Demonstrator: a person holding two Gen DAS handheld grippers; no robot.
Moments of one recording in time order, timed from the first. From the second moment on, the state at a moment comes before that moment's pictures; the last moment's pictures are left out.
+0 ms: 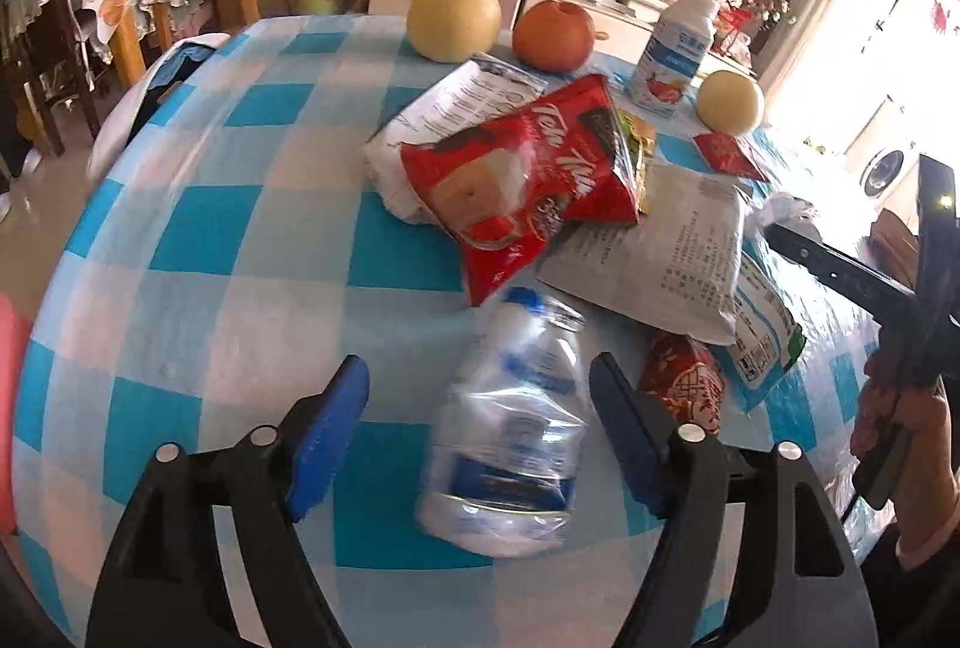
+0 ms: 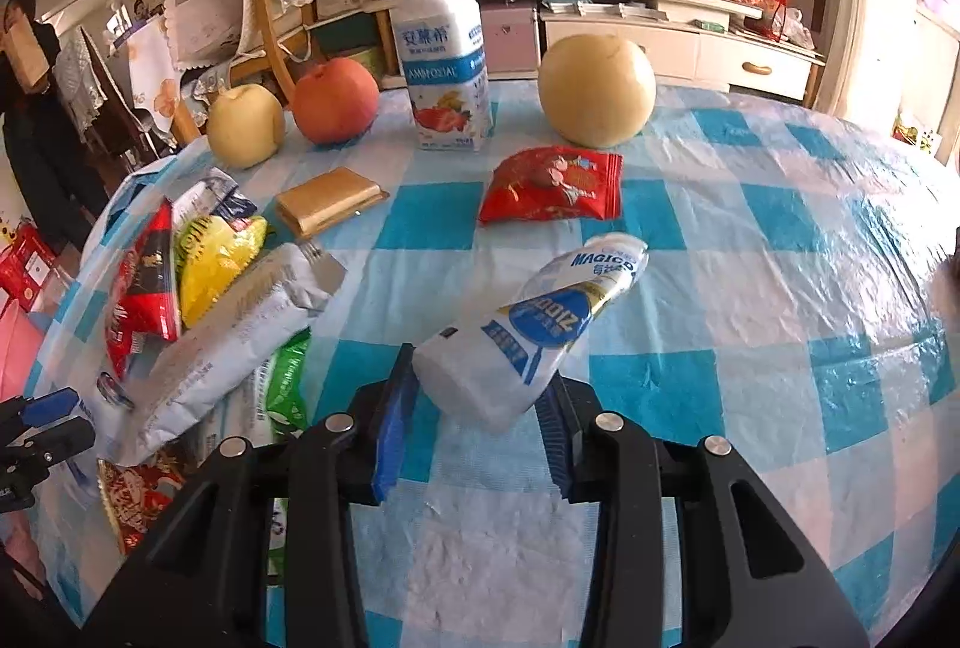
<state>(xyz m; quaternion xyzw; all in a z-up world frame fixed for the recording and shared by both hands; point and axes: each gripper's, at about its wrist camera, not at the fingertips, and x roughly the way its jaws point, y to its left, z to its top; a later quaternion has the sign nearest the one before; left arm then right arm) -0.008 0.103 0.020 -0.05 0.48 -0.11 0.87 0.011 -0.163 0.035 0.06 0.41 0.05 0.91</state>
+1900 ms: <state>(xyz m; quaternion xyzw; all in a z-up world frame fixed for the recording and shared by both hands) -0.023 0.119 0.039 -0.04 0.45 -0.06 0.89 -0.056 -0.080 0.031 -0.01 0.44 0.13 0.89</state>
